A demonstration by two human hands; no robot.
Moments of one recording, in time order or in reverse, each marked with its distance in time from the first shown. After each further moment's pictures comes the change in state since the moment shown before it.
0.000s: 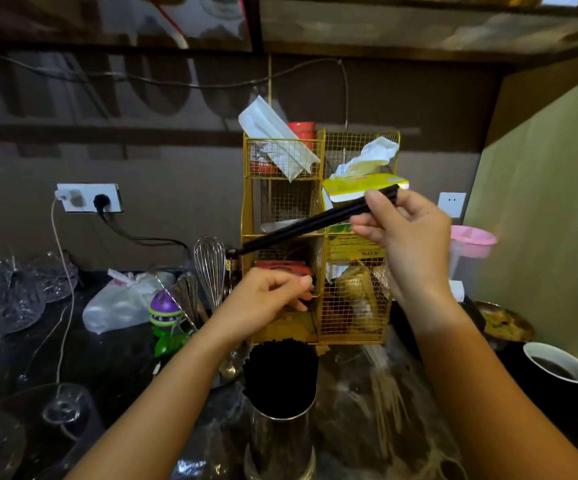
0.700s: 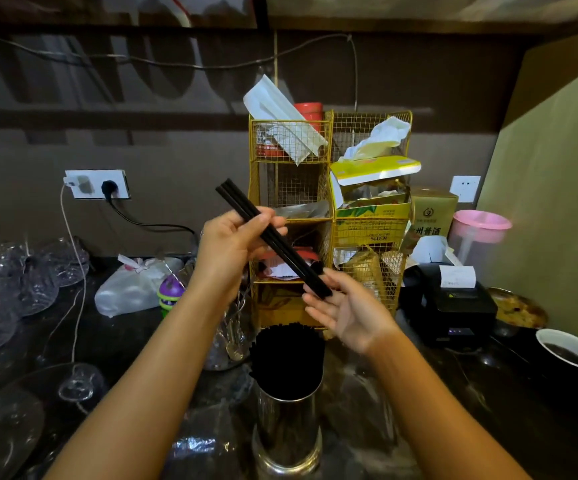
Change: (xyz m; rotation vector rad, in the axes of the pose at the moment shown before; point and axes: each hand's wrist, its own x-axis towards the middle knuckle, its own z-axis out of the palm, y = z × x) left_hand 0.016 0.008 -0.024 -0.408 0.412 0.087; right_hand -0.044 0.085 -0.005 0.296 -0.115 0.917
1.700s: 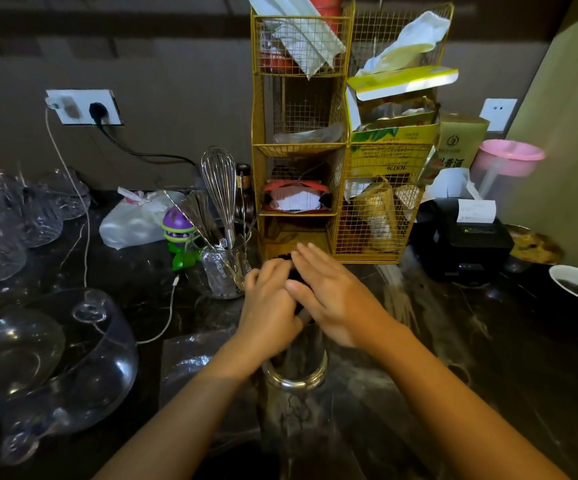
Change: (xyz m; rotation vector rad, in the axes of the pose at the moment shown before) left_hand -0.104 -0.111 -0.009 1.246 -0.277 0.169; right_hand -0.016 0.070 -0.015 -1.654 -0.214 -0.491
